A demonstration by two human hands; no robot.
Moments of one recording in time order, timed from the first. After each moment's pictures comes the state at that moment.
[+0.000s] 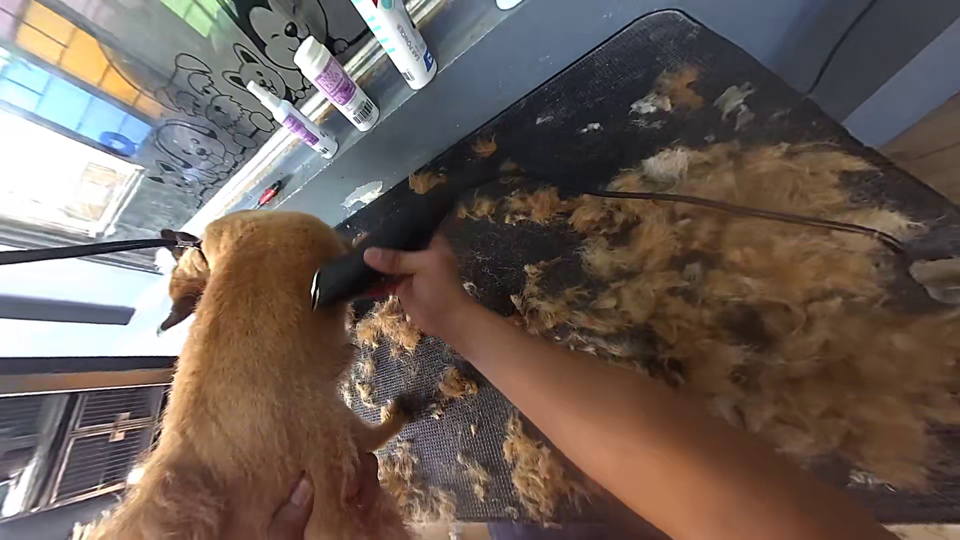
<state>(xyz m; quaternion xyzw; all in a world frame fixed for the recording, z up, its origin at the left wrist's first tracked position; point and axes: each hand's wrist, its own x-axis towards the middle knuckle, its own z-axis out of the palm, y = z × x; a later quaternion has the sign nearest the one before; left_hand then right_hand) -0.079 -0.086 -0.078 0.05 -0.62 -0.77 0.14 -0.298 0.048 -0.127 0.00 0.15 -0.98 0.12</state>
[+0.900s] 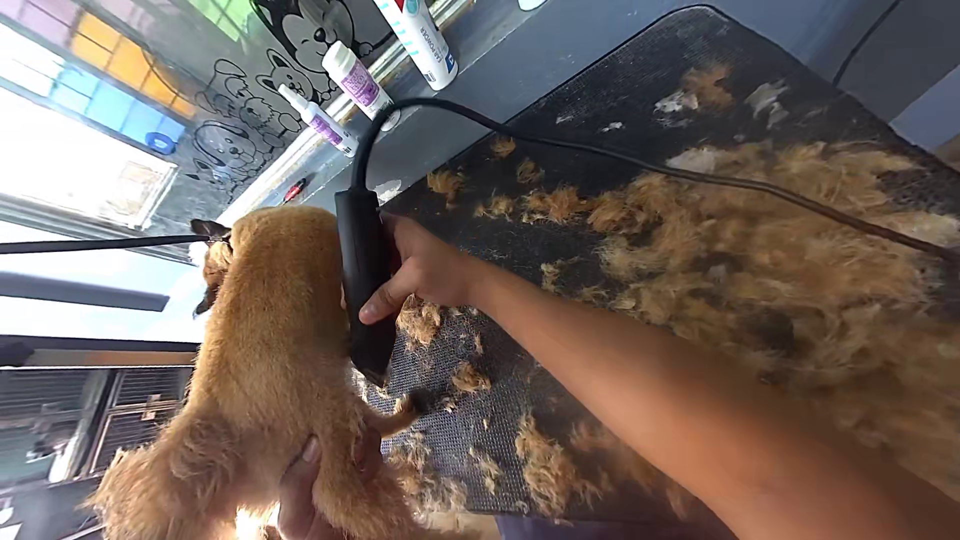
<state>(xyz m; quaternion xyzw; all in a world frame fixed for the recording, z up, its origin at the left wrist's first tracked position) -0.091 -0.075 -0.080 0.06 -0.54 -0.83 0.12 -0.314 0.076 -0.092 -0.35 0.33 -0.85 0.22</state>
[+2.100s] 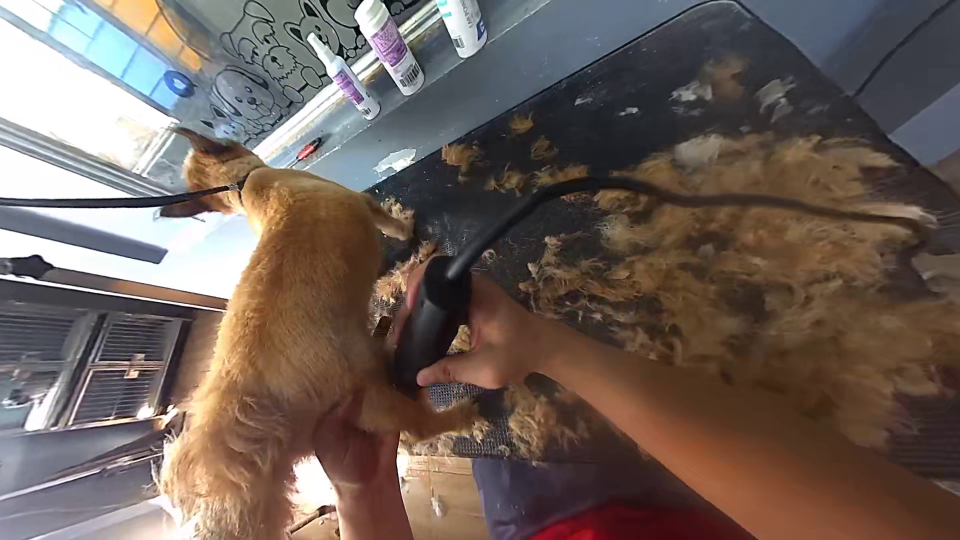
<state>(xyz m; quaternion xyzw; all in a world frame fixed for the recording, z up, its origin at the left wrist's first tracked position) -0.069 -0.073 -0.125 -0.01 -0.49 -0.83 0.24 -0.203 0.113 -0.123 -0.46 0.42 -0.78 0.08</state>
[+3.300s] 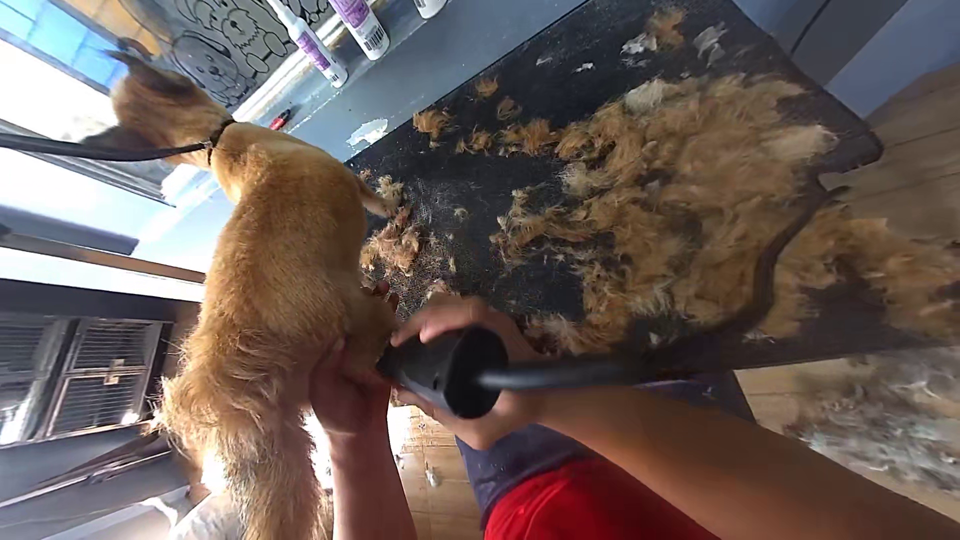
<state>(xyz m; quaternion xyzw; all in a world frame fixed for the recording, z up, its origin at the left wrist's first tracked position) -0.053 -0.052 -0.117 -0.04 -0.54 -0.83 0.13 -0.095 0.126 -0.145 -0.40 0.48 -0.77 -0.14</state>
